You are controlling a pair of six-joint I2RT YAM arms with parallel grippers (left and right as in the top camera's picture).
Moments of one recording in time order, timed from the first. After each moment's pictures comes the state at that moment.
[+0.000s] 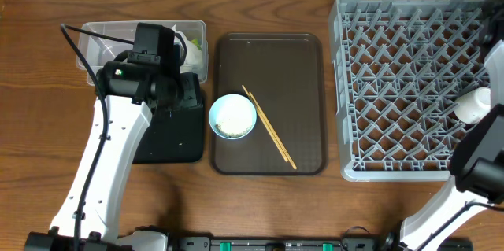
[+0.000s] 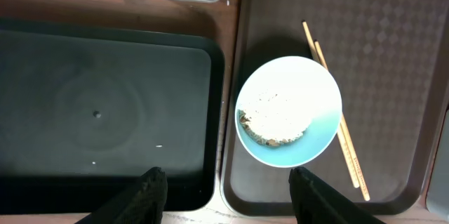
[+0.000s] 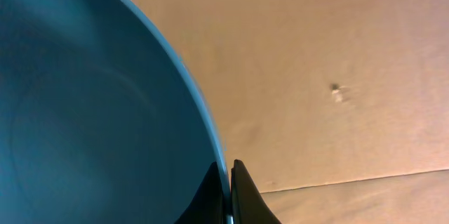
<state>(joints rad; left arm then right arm) -0.14 1.45 1.35 -1.13 0.10 -0.29 -0.40 2.04 1.68 0.15 0.81 -1.00</state>
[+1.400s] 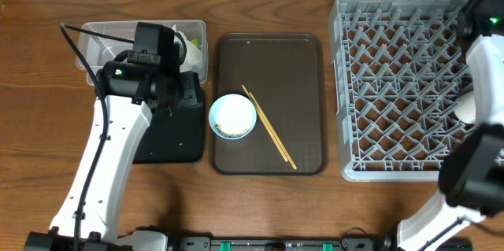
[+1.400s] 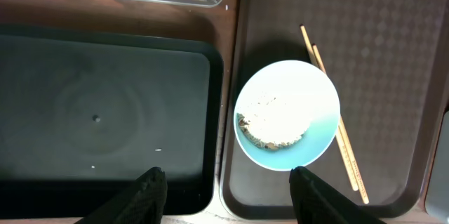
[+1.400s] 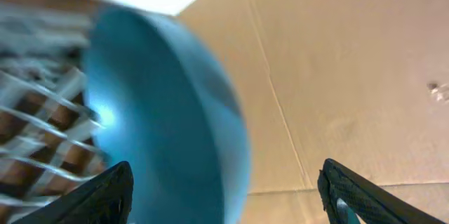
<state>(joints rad) -0.14 1.45 1.35 -1.11 0.10 -0.29 -0.25 1.91 1.69 -0.28 0.68 -0.58</state>
